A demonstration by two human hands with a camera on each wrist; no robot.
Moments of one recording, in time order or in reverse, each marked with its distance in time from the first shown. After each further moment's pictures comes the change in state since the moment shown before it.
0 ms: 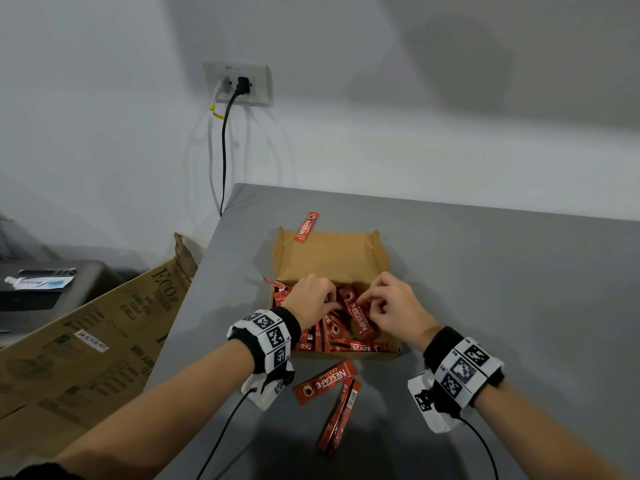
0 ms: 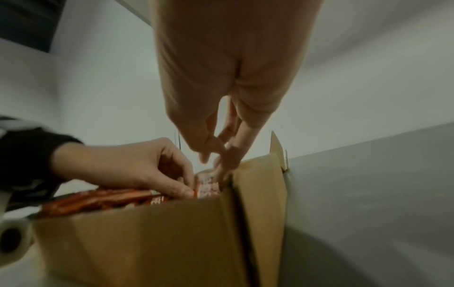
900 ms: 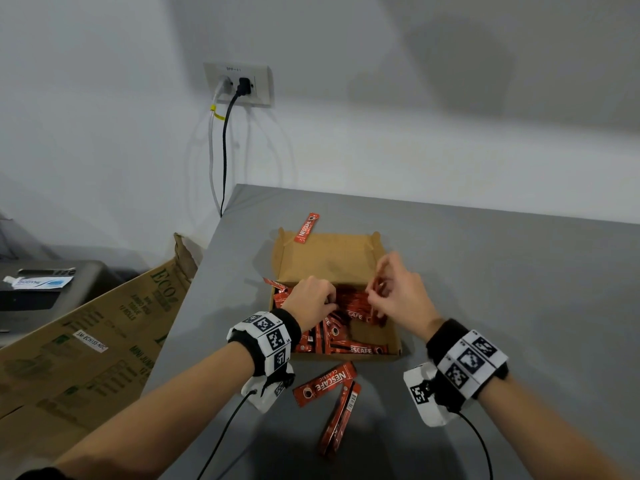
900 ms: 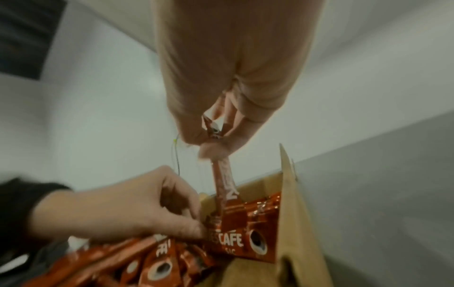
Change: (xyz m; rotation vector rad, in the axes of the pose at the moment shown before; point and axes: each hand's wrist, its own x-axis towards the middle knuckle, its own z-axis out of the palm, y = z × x) left_hand 0.001 -0.001 0.000 -0.007 -0.018 -0.012; right_hand 0.008 -0.015 -0.017 0.336 0.067 0.185
